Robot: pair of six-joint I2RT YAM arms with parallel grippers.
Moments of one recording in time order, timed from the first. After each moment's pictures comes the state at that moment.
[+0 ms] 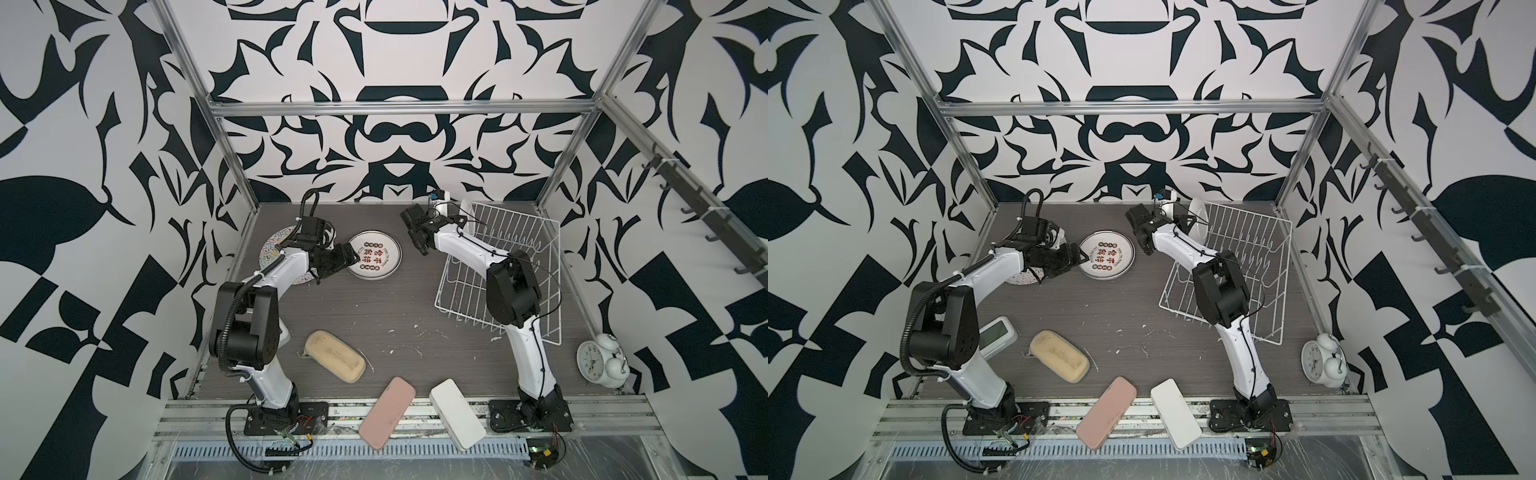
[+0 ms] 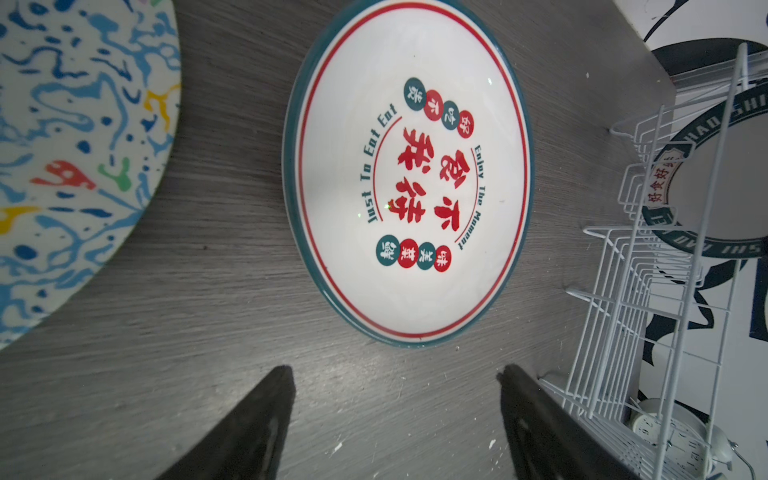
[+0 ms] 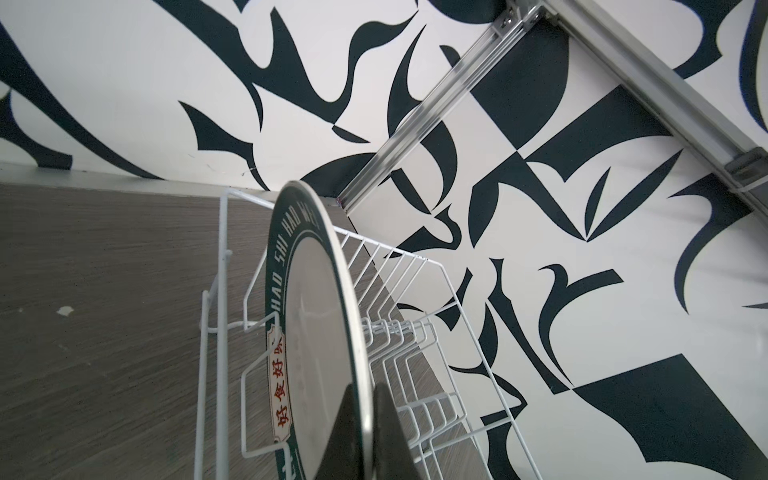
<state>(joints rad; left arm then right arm) -0.19 1.71 1.18 -0.47 0.44 -0.47 0.56 2.24 1.91 -0.72 1.37 0.36</state>
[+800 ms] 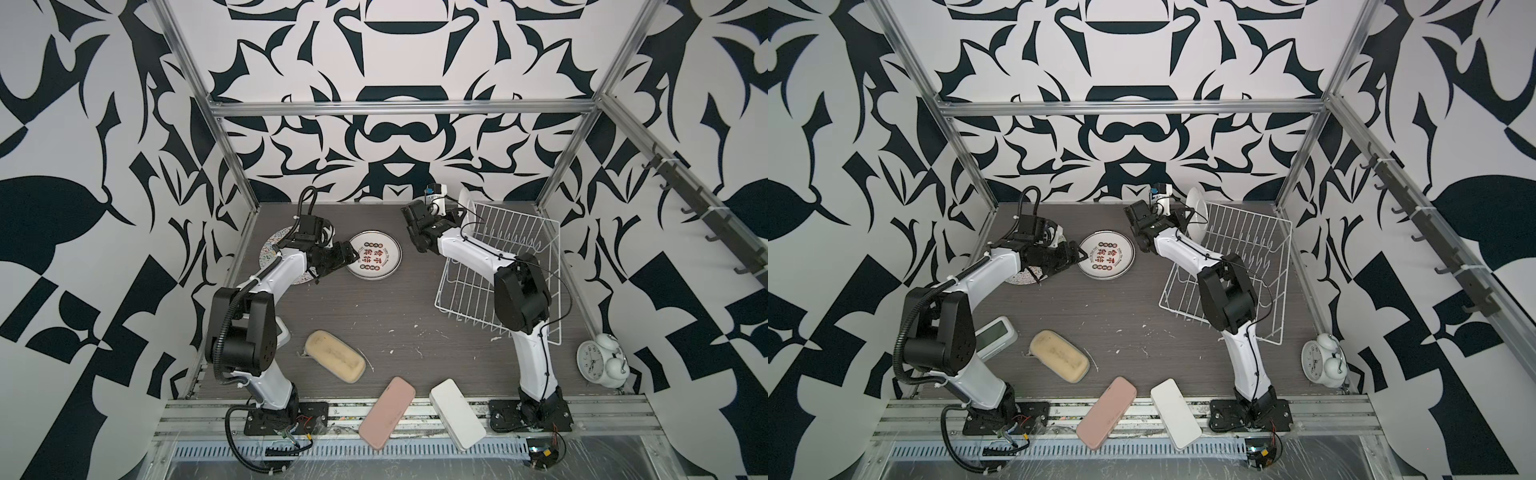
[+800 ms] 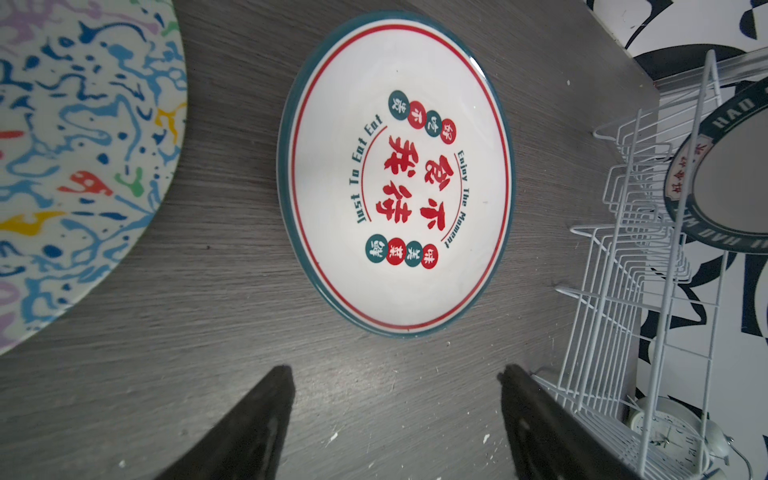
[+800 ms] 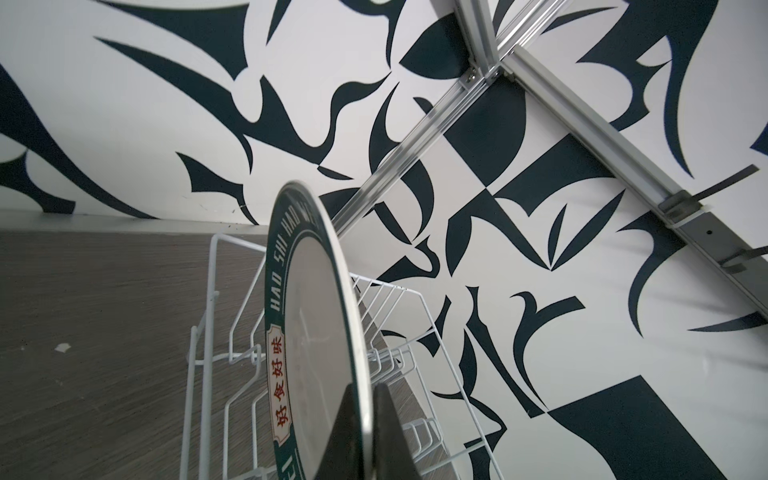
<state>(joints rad) -0.19 1.67 1.18 -0.49 0.43 -0.46 0.59 2.12 1.79 -0.38 1.41 0.04</state>
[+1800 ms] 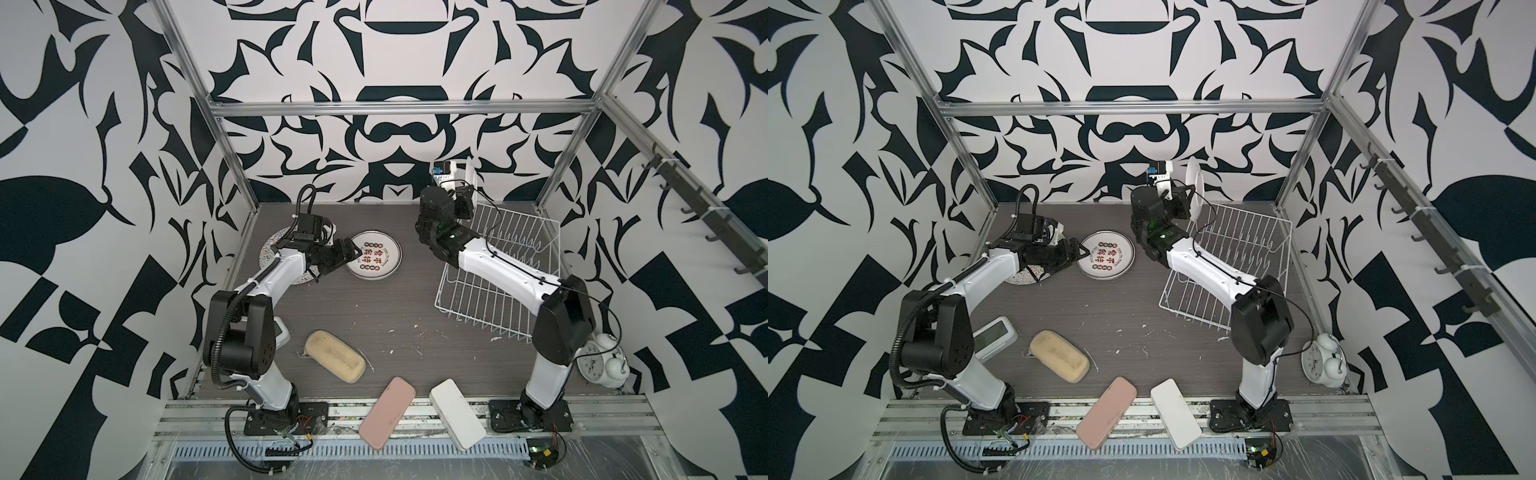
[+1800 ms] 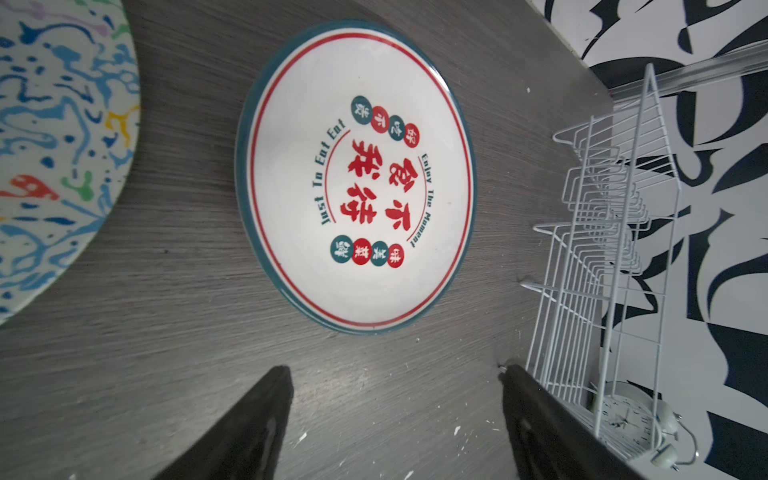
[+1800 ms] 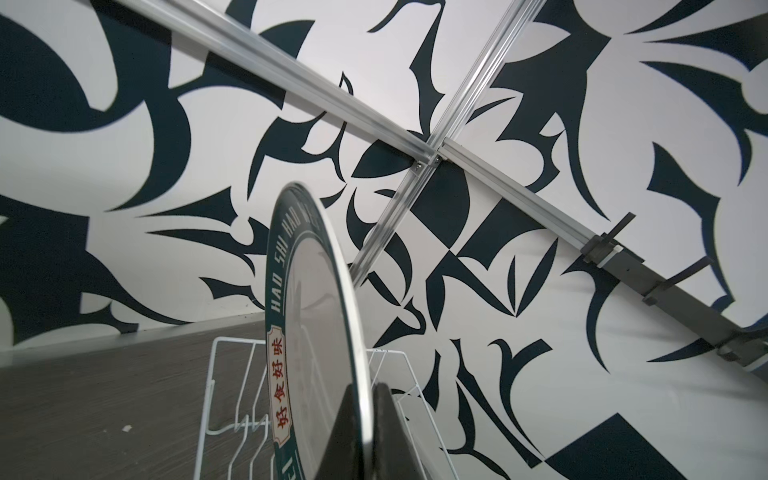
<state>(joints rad) -0.19 1.65 1.18 -0.45 0.51 -0.51 0.66 1.78 1.58 0.14 1.35 -0.37</state>
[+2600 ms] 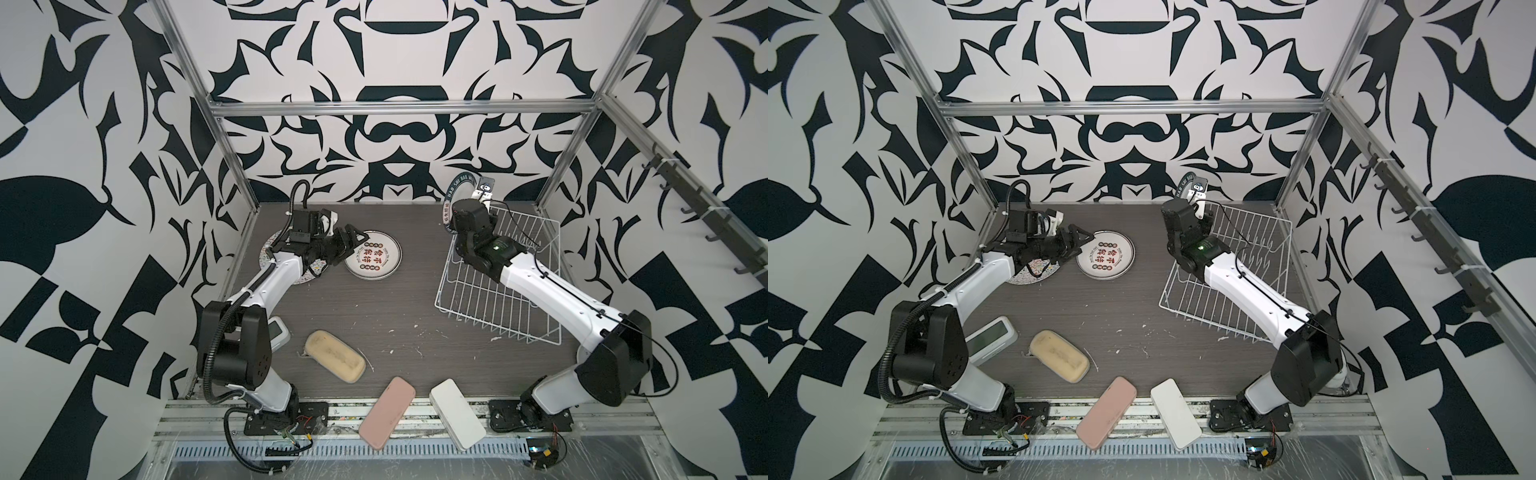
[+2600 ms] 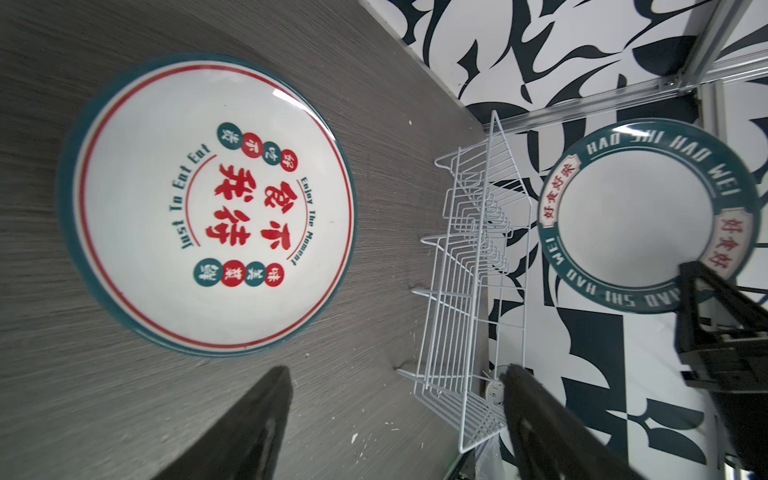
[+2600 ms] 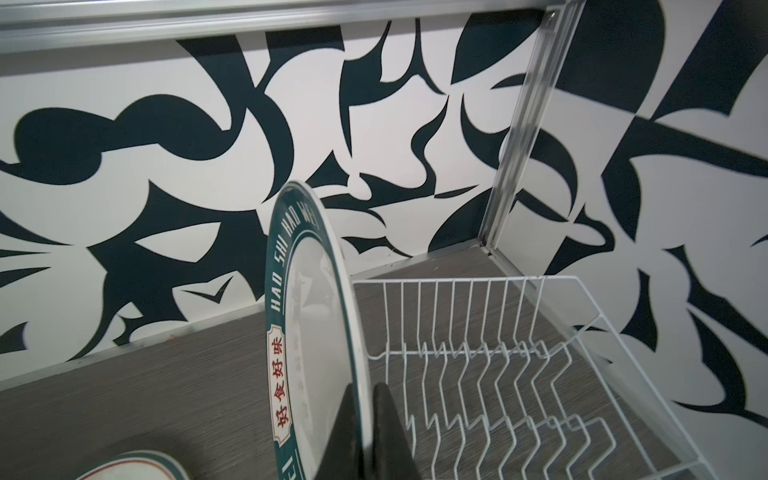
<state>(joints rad) -0.19 1.58 1.15 -0.24 0.69 -0.74 0.59 1.50 1.34 -0.23 0.82 0.41</state>
